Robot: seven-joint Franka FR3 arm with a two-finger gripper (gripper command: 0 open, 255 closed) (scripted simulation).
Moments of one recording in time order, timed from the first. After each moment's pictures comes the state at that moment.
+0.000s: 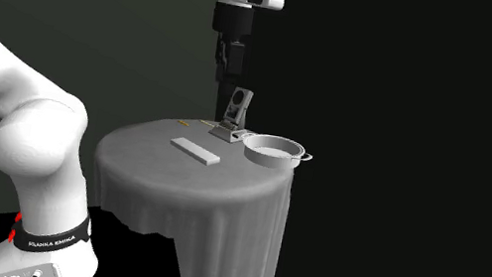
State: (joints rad) arm -0.01 -0.74 -0.07 -2.33 0.08 1.59 0.04
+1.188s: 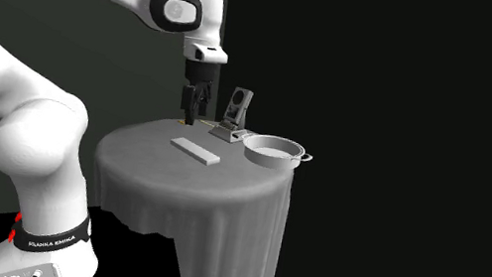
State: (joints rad) arm -0.03 -0.77 0.41 -2.60 0.33 1.89 0.75
